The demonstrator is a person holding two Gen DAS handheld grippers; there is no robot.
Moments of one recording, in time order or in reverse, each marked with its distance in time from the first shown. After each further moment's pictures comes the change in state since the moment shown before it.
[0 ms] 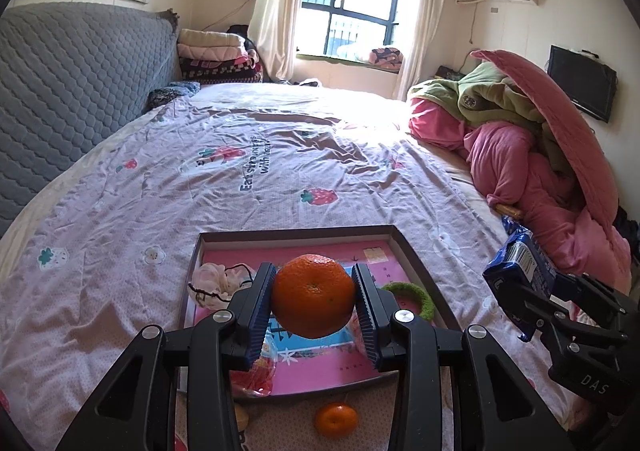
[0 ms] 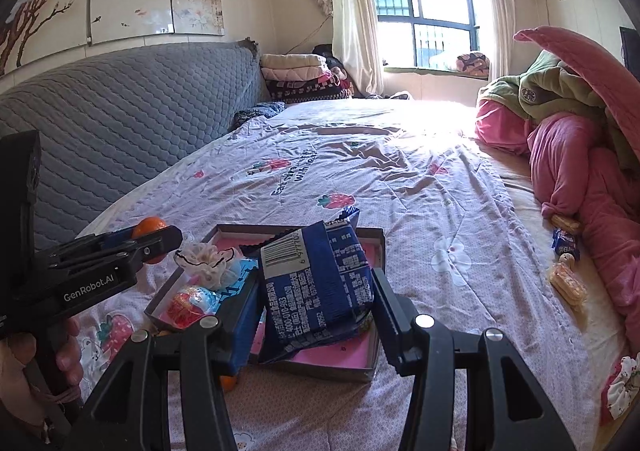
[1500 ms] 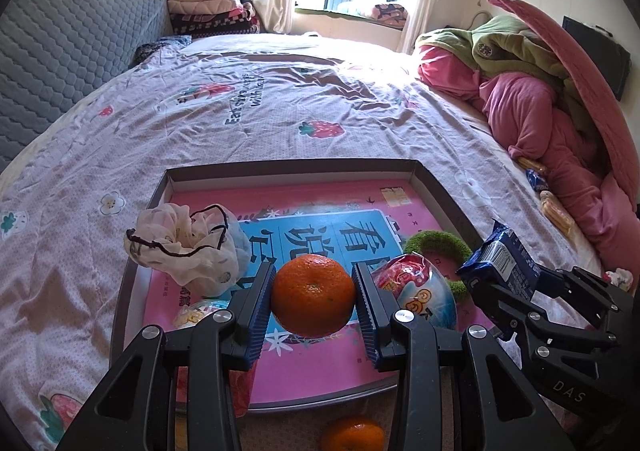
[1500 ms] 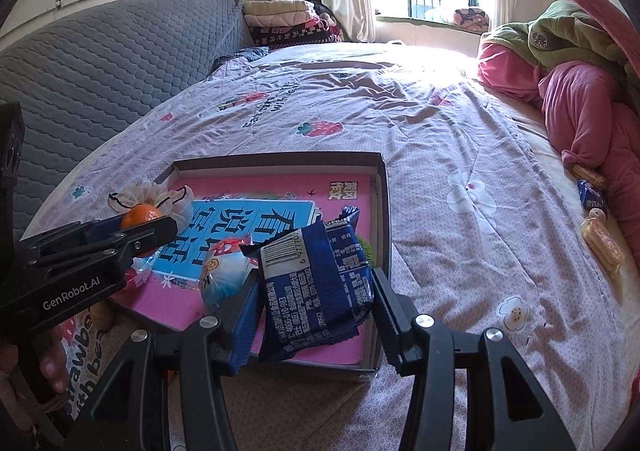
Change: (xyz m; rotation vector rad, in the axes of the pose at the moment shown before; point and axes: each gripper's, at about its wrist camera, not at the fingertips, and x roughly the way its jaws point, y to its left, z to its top) left arm 0.096 0.002 -0.045 0.005 0.166 0.002; right arm 0.094 -0.019 -0.043 0.018 0.189 -0.034
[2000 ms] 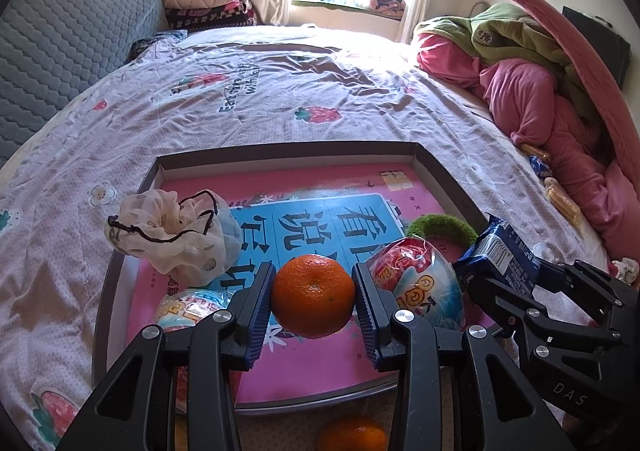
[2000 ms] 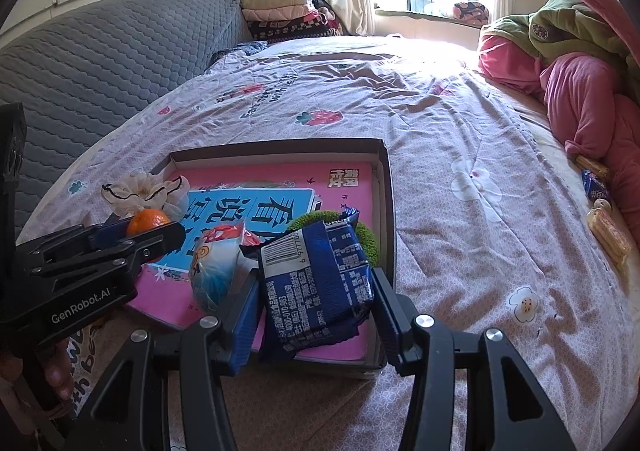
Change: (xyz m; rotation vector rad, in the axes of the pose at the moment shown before) left arm 0.015 -0.004 -0.009 0.018 0.030 0.009; right arm 0.011 0.000 -0.006 0.007 0.018 -0.001
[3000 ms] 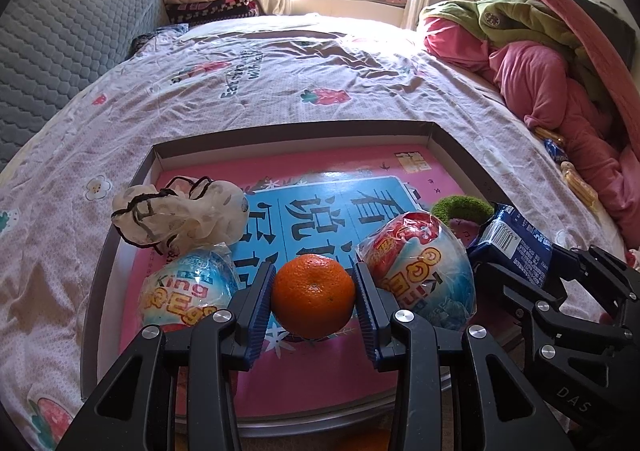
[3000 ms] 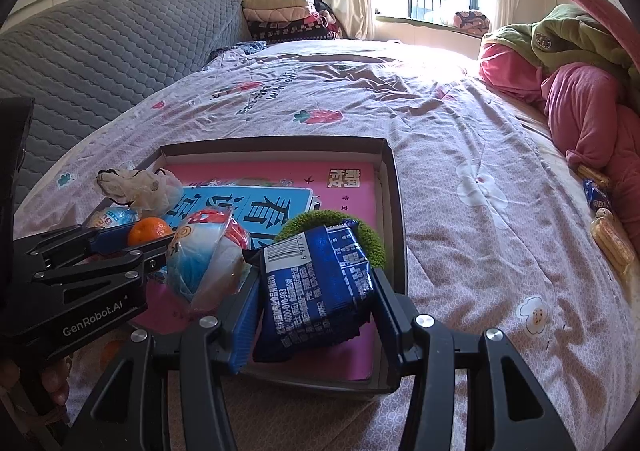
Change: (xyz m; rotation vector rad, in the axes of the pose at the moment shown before) left arm 0.023 0.001 -0.005 0.026 0.035 0.039; right arm 0.019 0.005 -0.003 -0.034 -0.020 -0.036
